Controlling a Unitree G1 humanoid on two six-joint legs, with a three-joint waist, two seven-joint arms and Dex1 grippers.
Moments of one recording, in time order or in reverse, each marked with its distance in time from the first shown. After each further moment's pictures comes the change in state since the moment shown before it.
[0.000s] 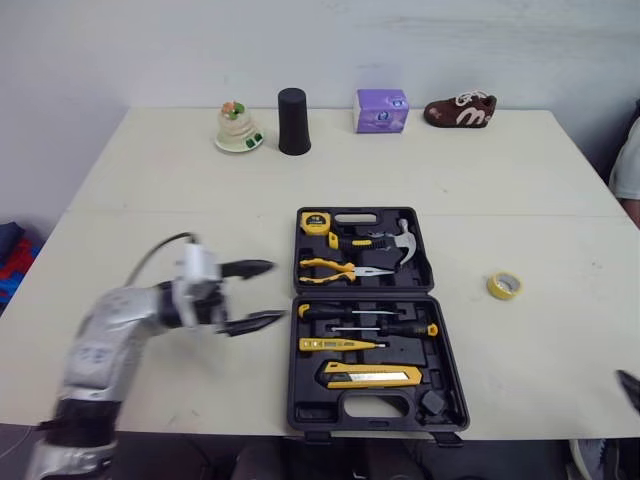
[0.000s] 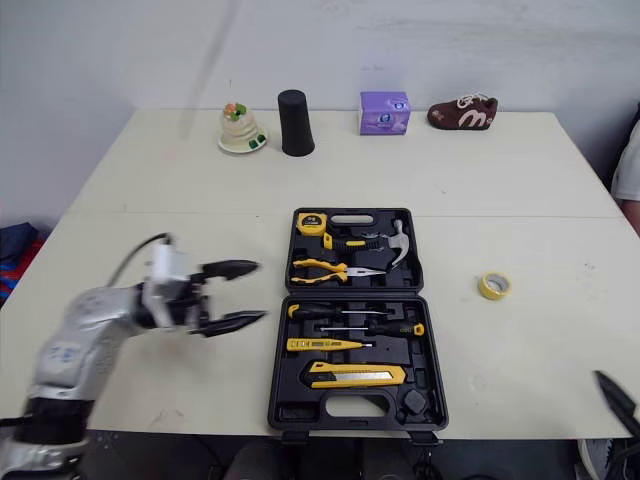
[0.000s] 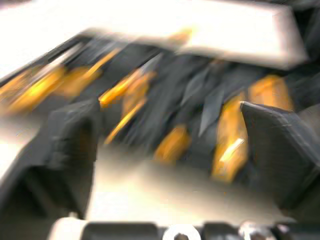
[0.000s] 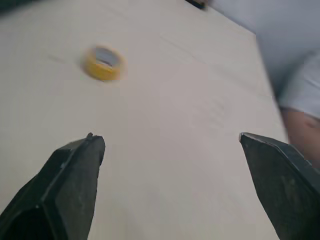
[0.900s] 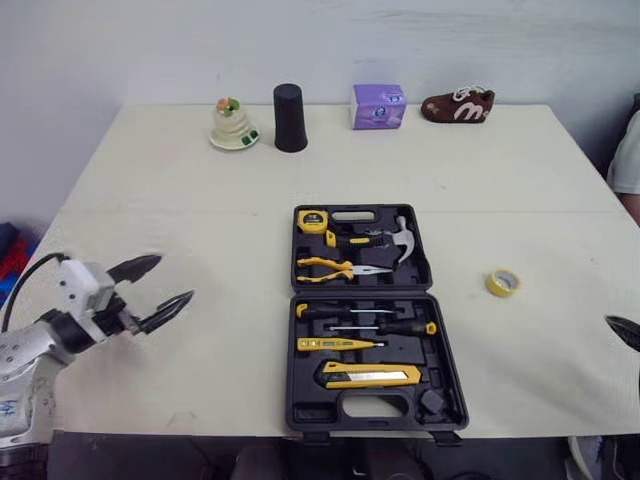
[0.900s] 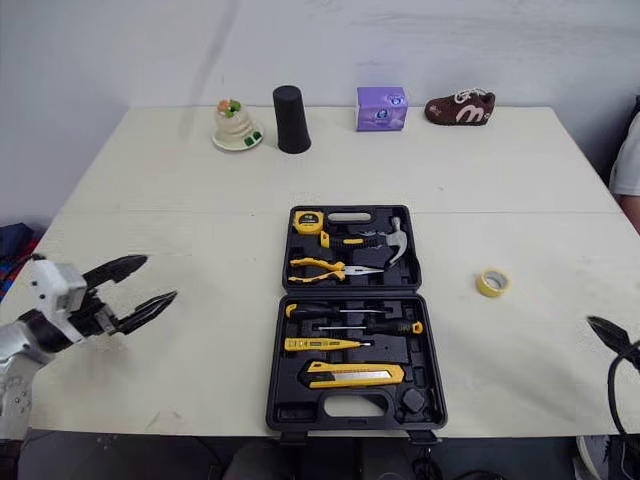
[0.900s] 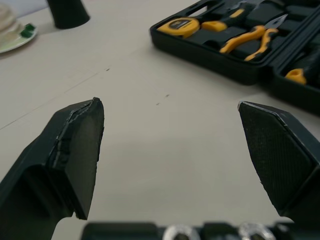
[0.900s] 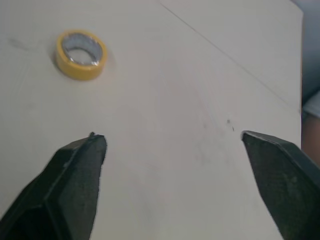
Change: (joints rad) left arm 0.129 0.031 0.141 -0.108 -0.038 -0.057 0.092; right arm -0.245 -0.516 0.259 -0.121 0.002 0.468 0.114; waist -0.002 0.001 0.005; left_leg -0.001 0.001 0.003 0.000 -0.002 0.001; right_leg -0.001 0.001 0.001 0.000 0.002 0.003
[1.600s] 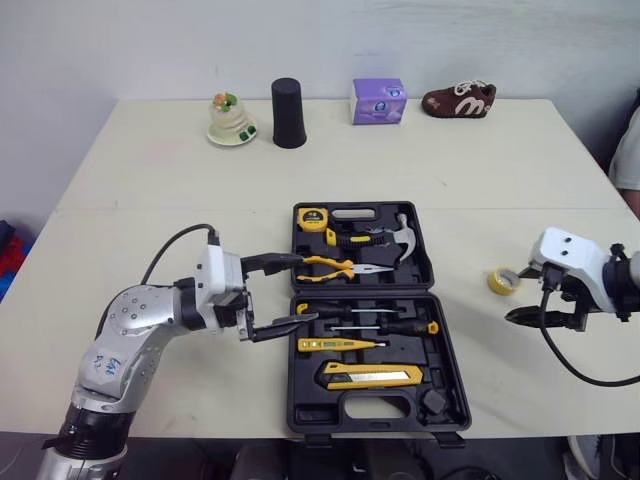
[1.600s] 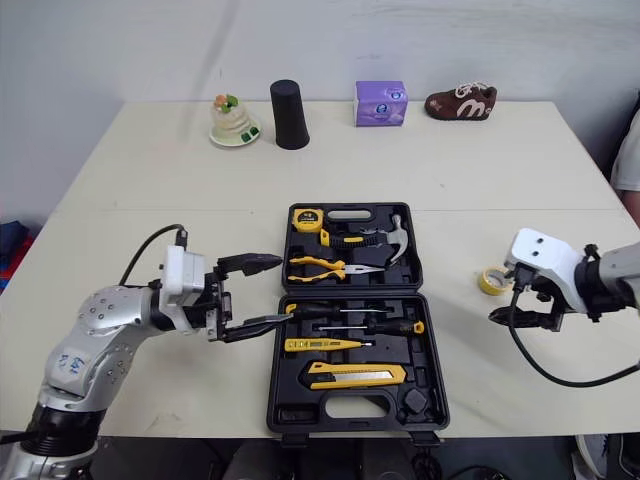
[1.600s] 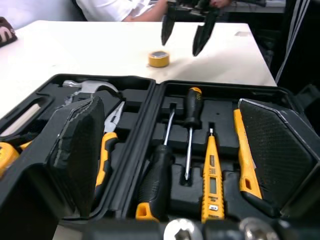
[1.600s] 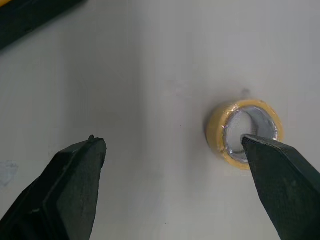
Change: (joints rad) left arm -0.203 -0.129 -0.380 -0.275 -0.008 0.158 -0.015; right arm -0.752 -0.173 0.818 0.069 -0.214 0.311 0.266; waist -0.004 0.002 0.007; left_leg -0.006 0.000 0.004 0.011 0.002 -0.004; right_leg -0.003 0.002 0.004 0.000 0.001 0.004
